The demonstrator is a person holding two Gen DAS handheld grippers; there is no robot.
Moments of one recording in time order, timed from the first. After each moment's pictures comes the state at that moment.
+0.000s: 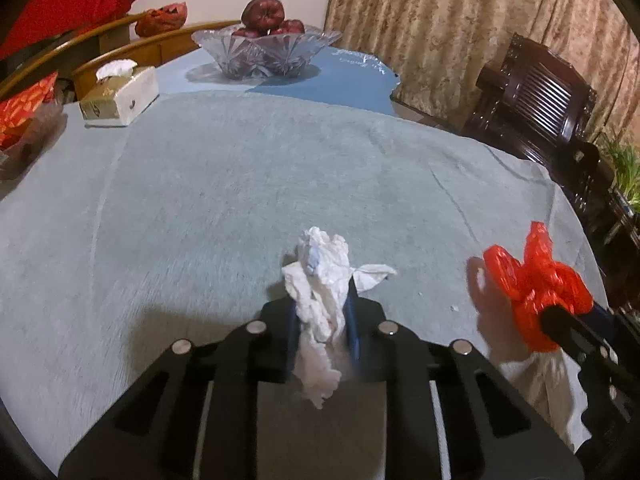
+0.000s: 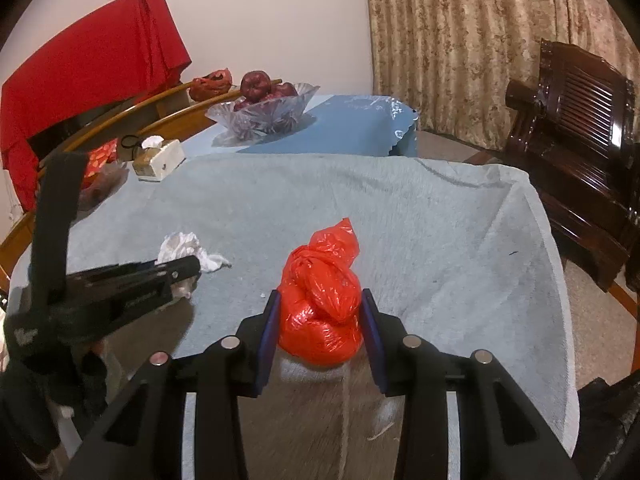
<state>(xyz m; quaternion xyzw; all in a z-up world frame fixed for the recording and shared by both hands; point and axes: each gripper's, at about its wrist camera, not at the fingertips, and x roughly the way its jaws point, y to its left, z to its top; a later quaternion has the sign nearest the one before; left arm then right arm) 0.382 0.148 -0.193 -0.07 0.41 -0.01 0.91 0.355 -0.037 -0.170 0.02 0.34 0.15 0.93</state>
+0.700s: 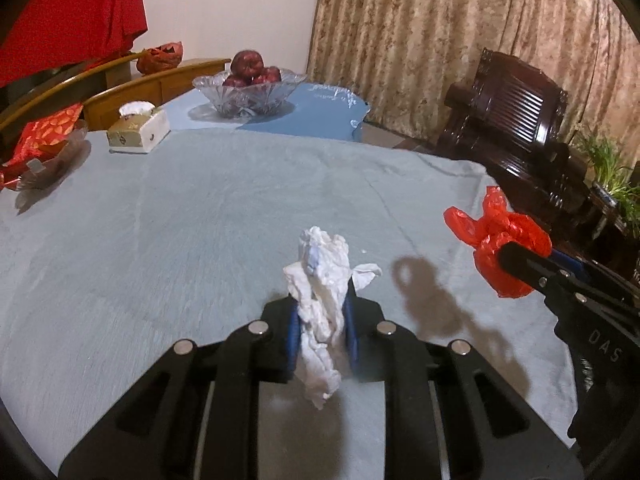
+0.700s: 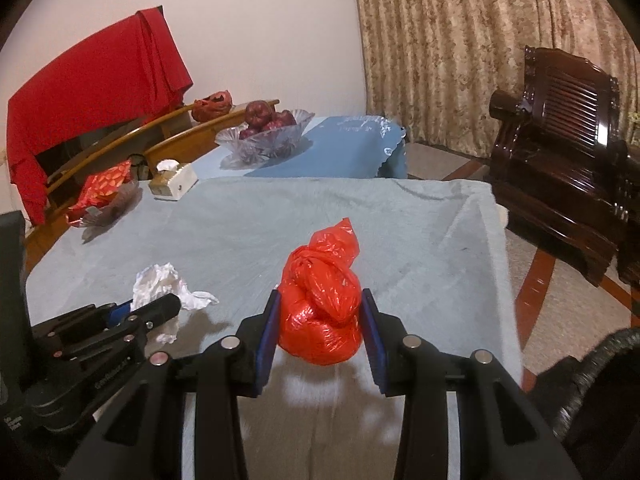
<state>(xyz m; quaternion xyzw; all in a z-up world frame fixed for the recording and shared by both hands) 0.274 0.109 -0.140 -0.06 0.35 -0.02 0.93 0.292 -0.066 -0.127 0.03 0.32 0.15 0.93</state>
